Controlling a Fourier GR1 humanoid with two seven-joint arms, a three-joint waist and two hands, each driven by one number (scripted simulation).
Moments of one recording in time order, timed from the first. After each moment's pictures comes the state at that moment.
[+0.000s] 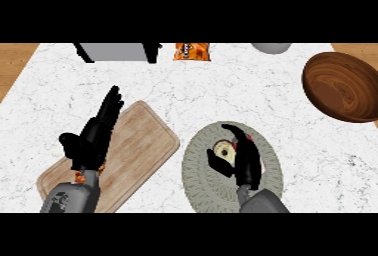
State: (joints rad) left arm -0.16 0.10 -0.10 -1.53 -0.01 0.11 0.08; right arm -0.22 -0.03 0.50 -1.22 0.50 -0.67 0.48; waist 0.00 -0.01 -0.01
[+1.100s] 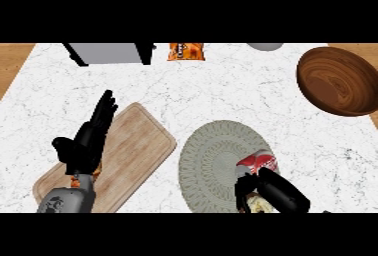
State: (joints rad) left arm -0.12 0.10 -0.07 -1.53 -0.01 0.11 0.07; right arm -0.12 -0.53 0.72 -1.51 0.15 0.01 -0.33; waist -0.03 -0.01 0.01
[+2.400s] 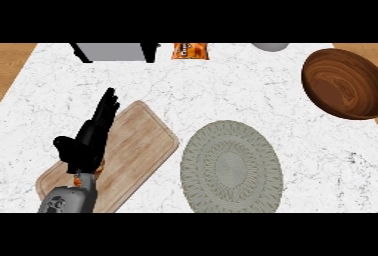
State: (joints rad) left arm -0.13 0.09 -0.07 -1.55 -0.02 0.10 0.08; right arm 0.02 -1.28 -0.15 -1.50 -0.54 0.45 -0.72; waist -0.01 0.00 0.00
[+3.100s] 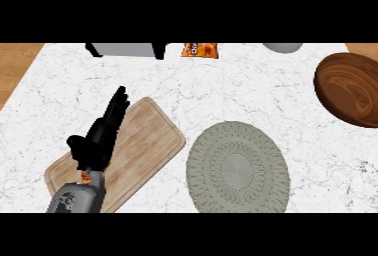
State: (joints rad) left arm -0.16 0.06 -0.10 -1.53 -0.04 0.09 0.07; right arm -0.40 -1.09 0.04 -1.17 -0.10 0.27 -0.71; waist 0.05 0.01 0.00
